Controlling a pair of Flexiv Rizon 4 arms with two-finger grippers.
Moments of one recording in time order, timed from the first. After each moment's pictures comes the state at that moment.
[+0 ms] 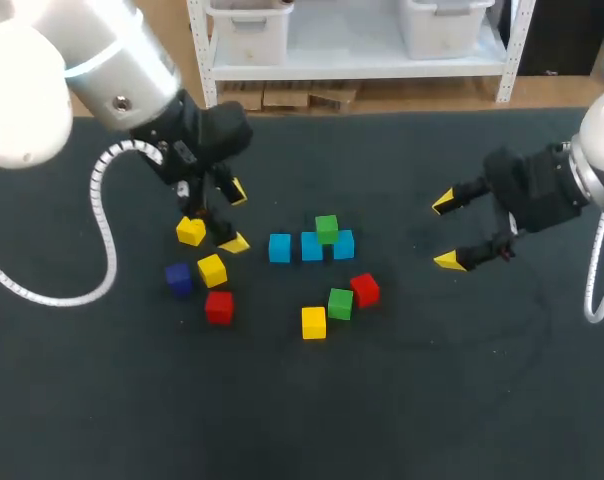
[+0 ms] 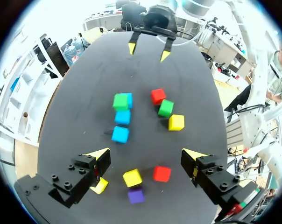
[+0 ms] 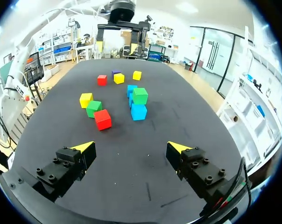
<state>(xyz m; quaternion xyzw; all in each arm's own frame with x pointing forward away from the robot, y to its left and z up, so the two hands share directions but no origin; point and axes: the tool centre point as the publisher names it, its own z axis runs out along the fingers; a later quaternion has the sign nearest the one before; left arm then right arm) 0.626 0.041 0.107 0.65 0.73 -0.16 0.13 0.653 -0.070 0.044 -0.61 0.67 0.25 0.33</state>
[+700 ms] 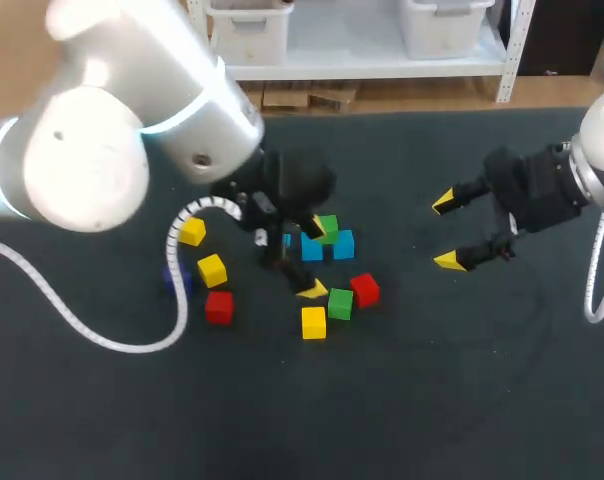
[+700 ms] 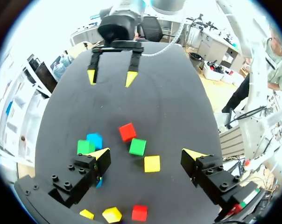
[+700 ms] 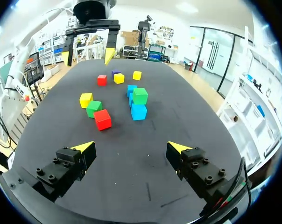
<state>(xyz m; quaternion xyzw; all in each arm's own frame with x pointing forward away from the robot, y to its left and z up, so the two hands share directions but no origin) 0.567 -0.057 0.095 0.70 0.68 -0.18 0.16 0.653 -0.070 0.044 -0.61 0.67 0.25 0.33</state>
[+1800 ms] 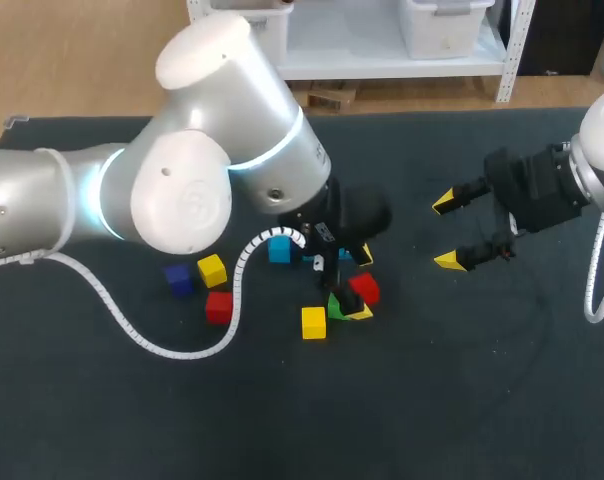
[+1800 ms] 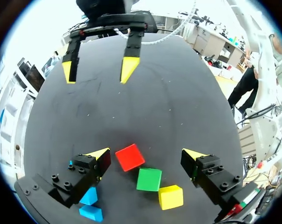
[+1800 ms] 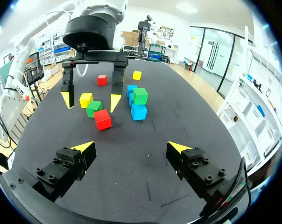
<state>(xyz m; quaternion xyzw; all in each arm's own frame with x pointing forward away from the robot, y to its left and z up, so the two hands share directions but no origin) 0.589 -0.110 0.025 0.71 0.66 -0.18 0.14 0.653 -0.070 0.044 -0.61 0.67 0.25 0.33</state>
